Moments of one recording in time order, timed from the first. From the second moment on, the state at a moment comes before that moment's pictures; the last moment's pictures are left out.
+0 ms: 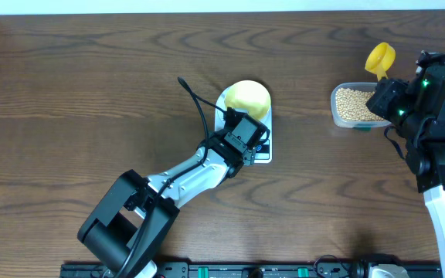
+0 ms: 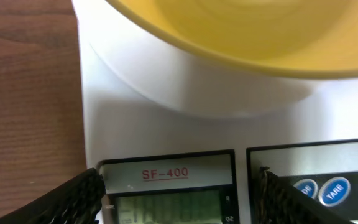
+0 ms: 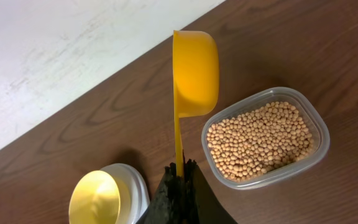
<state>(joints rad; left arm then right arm) -0.71 1.77 0.95 -0.31 -0.30 -0.48 -0.01 1.15 1.14 -0.60 -0.05 0.52</state>
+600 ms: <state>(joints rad) -0.71 1.77 0.95 -0.31 -0.27 -0.48 -0.01 1.15 1.14 -0.61 -0.05 0.52</state>
